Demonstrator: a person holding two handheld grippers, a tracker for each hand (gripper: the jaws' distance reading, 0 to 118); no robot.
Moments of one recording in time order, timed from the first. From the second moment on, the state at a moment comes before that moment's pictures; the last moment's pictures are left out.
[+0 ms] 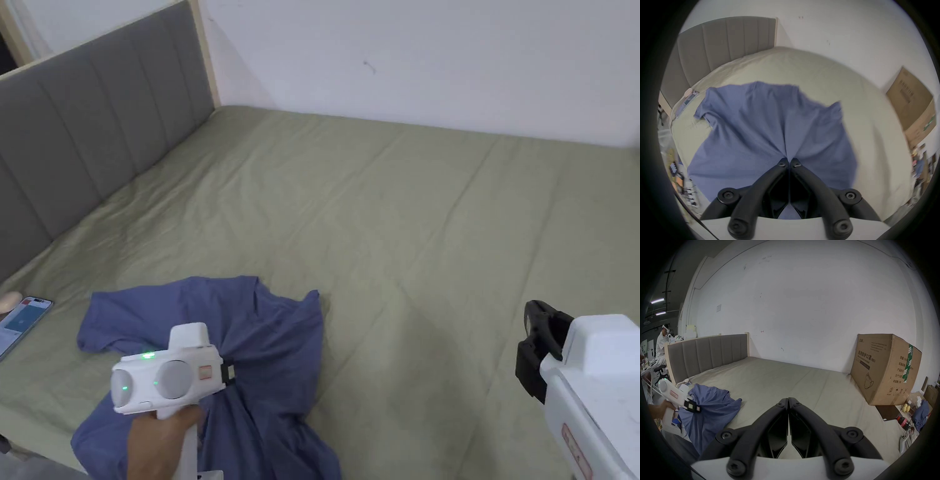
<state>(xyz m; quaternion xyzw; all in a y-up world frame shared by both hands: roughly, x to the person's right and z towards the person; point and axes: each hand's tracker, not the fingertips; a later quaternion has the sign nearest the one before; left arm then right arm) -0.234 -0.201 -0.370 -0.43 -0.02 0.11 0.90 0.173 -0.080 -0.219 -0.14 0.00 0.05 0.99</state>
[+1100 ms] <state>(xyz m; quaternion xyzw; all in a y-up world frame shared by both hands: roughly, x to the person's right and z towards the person) 0.138 0.009 -0.325 -0.29 -0.44 0.02 0.85 0.323 -0.027 -0.080 -0.07 -0.19 0.02 0.98</state>
